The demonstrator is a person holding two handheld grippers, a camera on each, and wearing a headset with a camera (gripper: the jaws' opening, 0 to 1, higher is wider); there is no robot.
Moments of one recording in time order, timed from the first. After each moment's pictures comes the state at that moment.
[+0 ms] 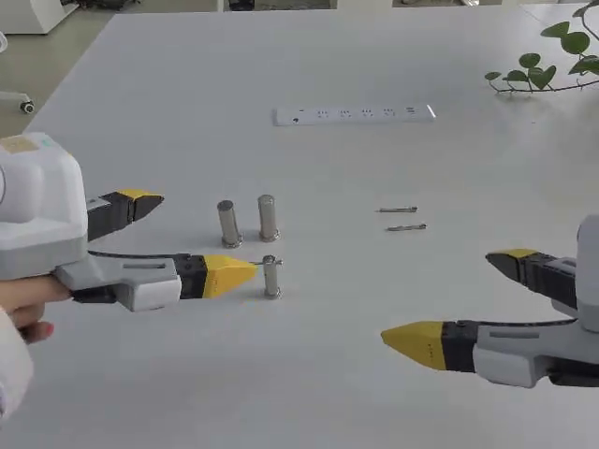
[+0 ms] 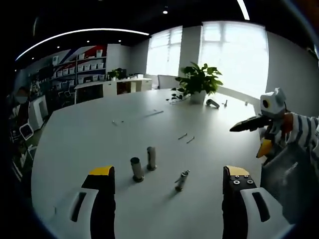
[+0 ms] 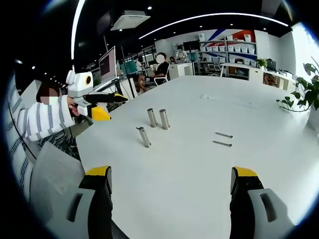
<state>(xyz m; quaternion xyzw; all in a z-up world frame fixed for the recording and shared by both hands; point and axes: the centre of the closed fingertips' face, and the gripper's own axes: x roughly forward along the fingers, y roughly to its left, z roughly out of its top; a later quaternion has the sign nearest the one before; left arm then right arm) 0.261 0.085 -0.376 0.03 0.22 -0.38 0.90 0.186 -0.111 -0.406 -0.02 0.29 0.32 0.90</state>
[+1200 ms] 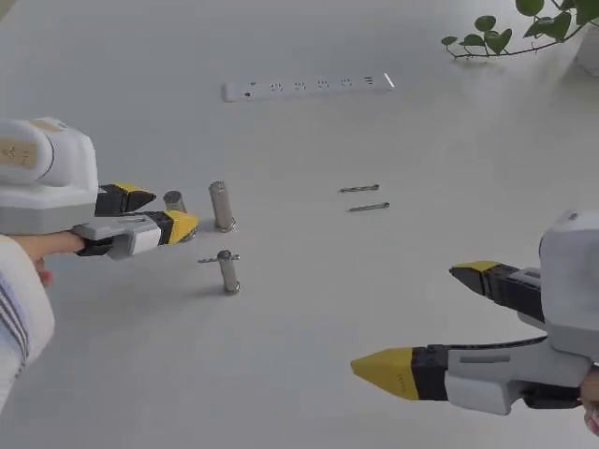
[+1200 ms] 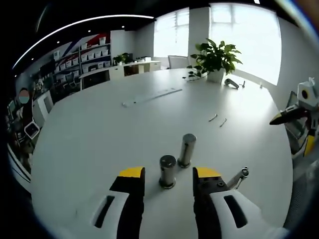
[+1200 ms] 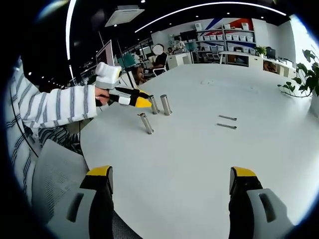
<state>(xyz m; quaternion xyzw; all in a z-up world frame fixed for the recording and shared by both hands) 0.338 0.084 -0.450 0.09 0.29 -0.34 0.89 0.173 -0.111 -0.428 0.00 0.34 0.32 0.88</state>
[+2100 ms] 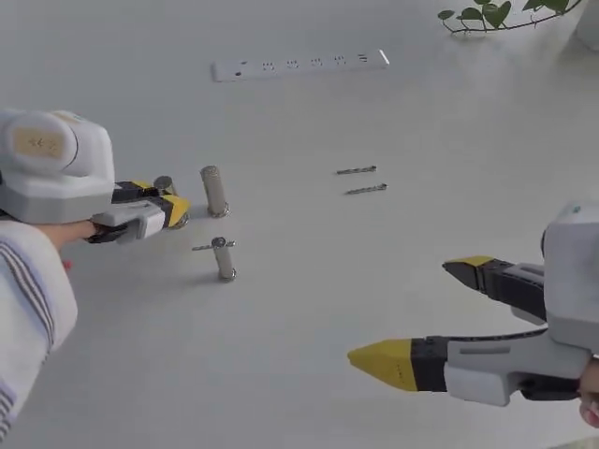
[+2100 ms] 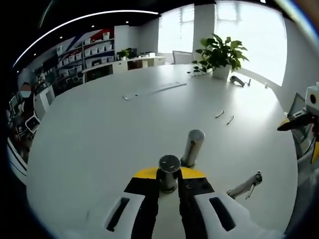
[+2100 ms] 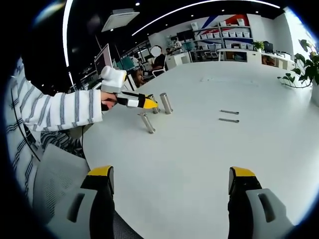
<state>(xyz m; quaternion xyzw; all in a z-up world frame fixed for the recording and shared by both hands) 0.347 0.078 -0.465 0.08 0.31 -0.32 0.89 0.171 -0.107 -0.436 0.03 0.34 0.32 0.88</state>
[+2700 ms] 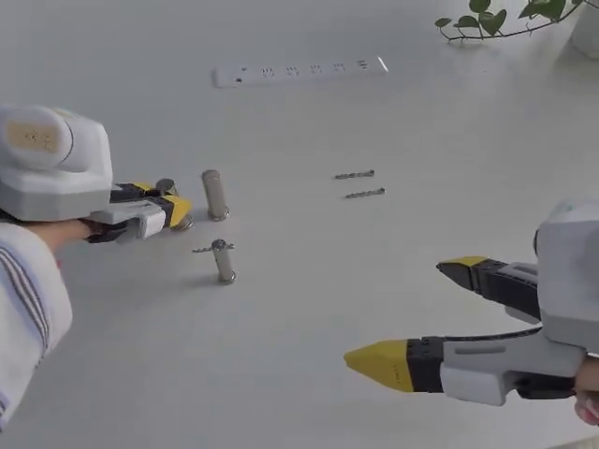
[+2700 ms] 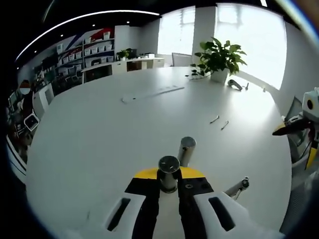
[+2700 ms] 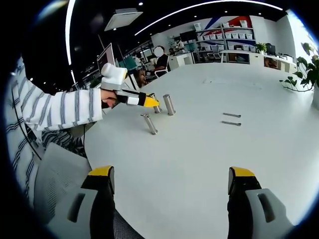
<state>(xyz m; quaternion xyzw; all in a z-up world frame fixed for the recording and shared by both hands) 0.339 0.075 -0.446 0.06 0.31 -0.33 0.89 0.170 -0.103 -0.430 0.02 0.34 0.33 0.88</state>
